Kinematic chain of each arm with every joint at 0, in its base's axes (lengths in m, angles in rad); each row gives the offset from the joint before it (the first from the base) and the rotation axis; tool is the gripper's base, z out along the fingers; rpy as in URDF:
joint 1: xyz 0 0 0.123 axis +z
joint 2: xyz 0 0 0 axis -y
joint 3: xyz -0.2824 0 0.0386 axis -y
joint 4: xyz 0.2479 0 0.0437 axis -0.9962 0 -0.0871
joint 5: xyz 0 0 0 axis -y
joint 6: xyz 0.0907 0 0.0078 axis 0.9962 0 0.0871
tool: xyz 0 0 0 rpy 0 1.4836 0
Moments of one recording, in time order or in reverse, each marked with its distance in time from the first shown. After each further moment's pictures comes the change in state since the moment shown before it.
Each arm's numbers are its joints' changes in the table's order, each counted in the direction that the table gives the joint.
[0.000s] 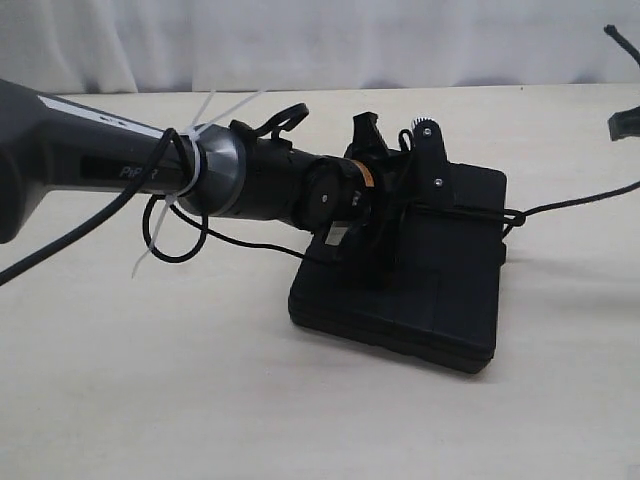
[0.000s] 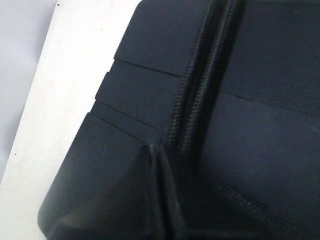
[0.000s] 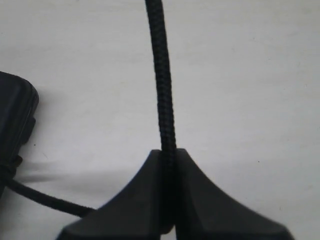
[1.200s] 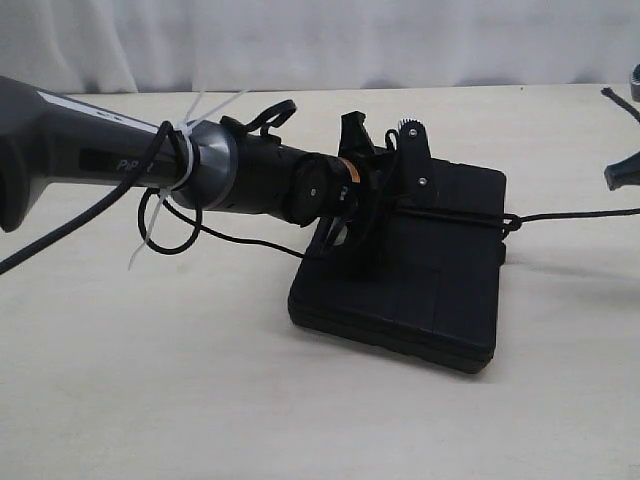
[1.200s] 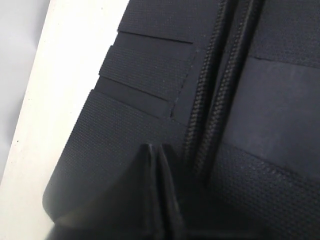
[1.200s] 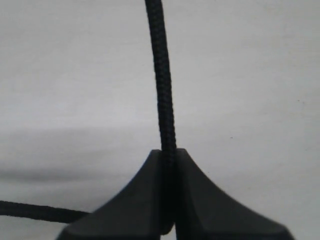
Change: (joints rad) left arm 0.037 -0.015 0.000 -0.001 -0.015 0.041; right arm 0.000 -0.139 -0.031 0.269 -0.008 0.176
